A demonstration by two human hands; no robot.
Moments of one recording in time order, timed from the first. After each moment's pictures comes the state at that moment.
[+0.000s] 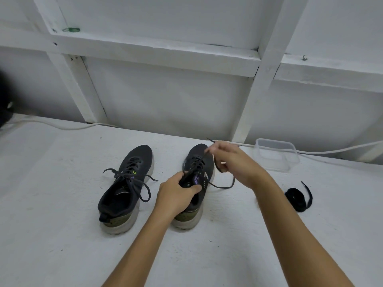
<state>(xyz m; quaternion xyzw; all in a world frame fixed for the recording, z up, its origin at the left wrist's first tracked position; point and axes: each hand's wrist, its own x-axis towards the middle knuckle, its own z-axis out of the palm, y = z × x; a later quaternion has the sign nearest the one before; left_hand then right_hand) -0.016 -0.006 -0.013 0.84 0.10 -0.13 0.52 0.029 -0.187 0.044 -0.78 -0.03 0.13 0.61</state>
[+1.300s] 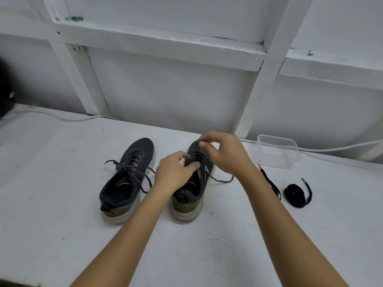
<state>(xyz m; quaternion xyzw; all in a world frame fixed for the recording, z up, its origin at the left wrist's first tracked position) 0.017 -0.002 -0.003 0.90 0.07 -0.07 0.42 0.034 -0.166 0.041 -0.92 -0.11 -0.05 0.37</state>
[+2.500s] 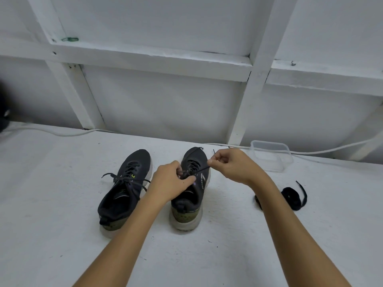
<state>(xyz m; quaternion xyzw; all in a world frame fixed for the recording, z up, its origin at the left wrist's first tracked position) 0.022 0.011 -0.010 0.94 -0.02 -0.05 0.33 0.023 -0.201 0.042 -0.91 -0.04 0.07 0.41</state>
